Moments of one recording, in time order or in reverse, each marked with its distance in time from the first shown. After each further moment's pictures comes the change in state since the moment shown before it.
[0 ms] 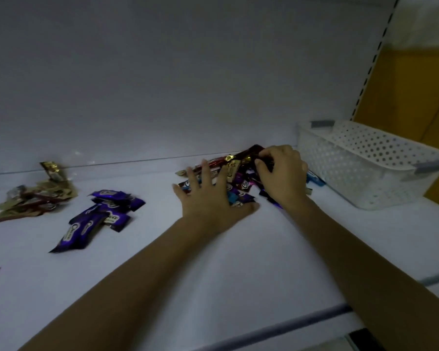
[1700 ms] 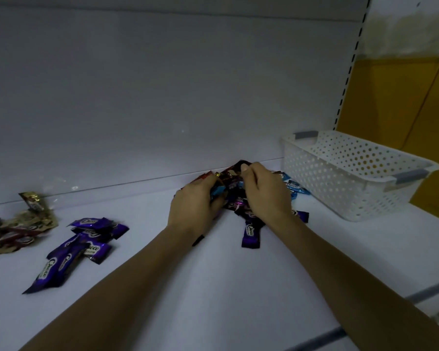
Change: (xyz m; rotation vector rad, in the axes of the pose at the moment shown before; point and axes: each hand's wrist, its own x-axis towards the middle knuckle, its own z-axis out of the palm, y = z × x) left_hand 0.028 0.004 -0.013 -0.281 0.436 0.314; right_hand 0.000 0.001 -0.001 0.159 -0.011 -0.027
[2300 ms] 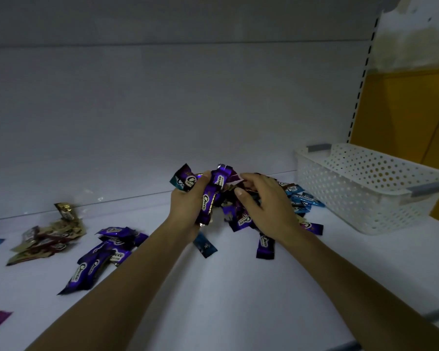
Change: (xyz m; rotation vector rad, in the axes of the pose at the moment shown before) left_hand 0.010 0.013 -0.045 -1.190 0.147 -0.789; right_hand -0.005 -0.009 0.000 0.159 -0.122 -0.196
